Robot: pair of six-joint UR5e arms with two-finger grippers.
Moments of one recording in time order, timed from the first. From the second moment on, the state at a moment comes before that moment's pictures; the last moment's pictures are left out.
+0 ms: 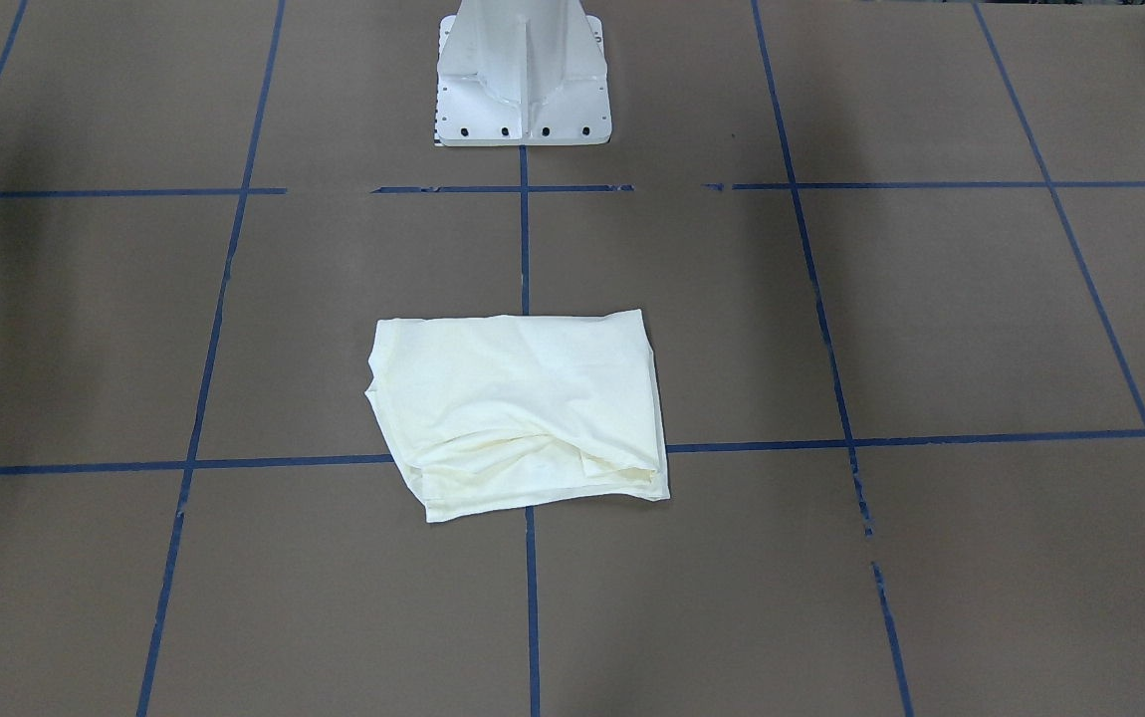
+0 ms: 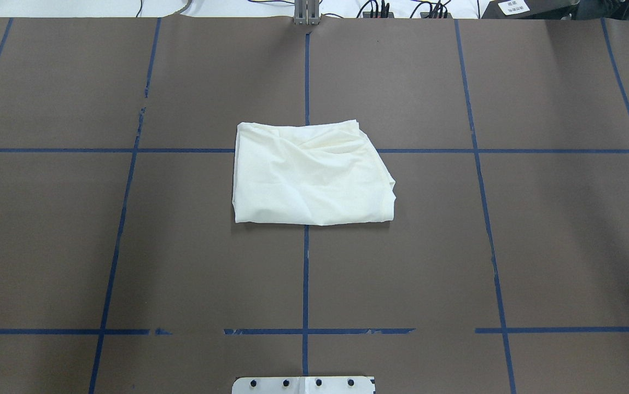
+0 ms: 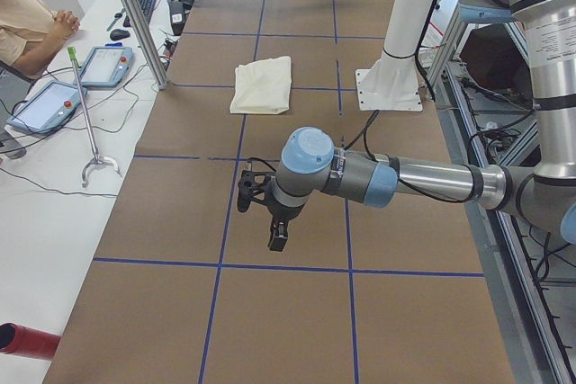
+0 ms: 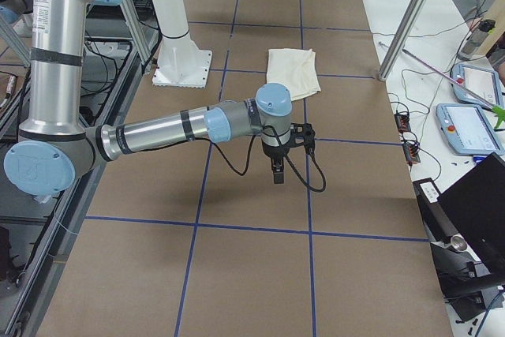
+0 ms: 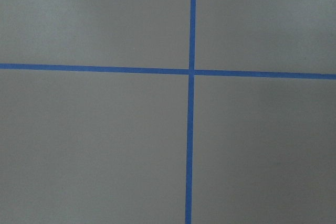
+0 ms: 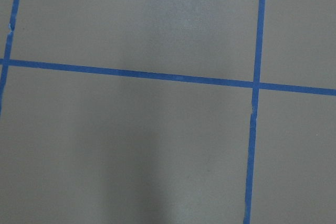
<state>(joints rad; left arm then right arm) -1.64 -1.30 -1.96 -1.75 -2.35 -0.15 1.41 -1.70 1.95 -1.53 2.31 0.23</state>
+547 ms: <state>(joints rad) -1.48 -1.31 -1.98 -1.74 -2.34 -0.15 1.36 -1.65 1.95 -1.60 2.26 0.20</state>
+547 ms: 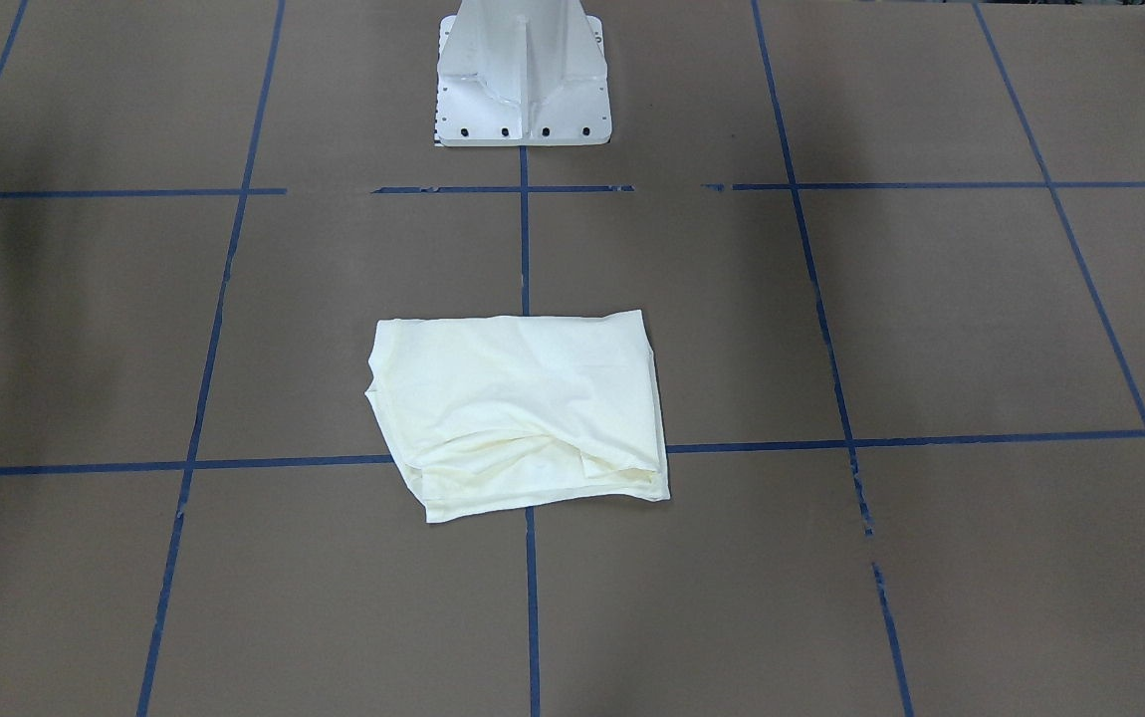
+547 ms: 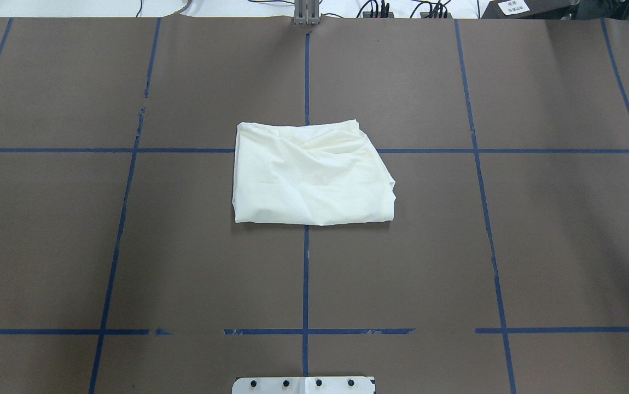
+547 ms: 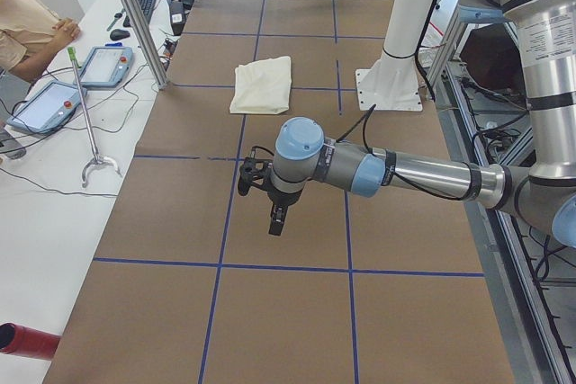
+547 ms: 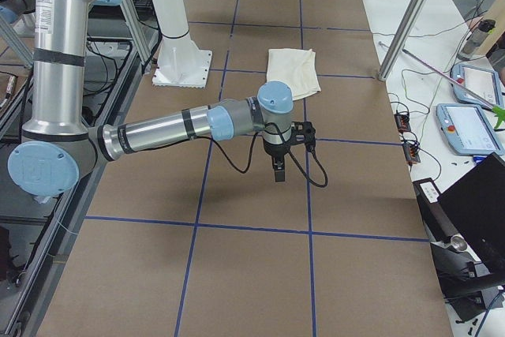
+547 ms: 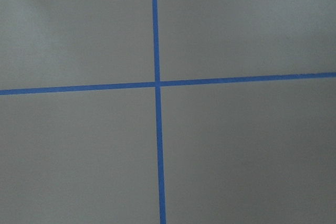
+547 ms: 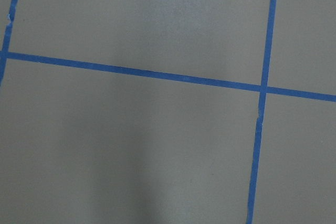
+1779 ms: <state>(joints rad) -1.43 -1.32 -1.98 -1.60 -2.33 -0.11 1.38 -1.68 1.89 -1.77 2.32 0.02</state>
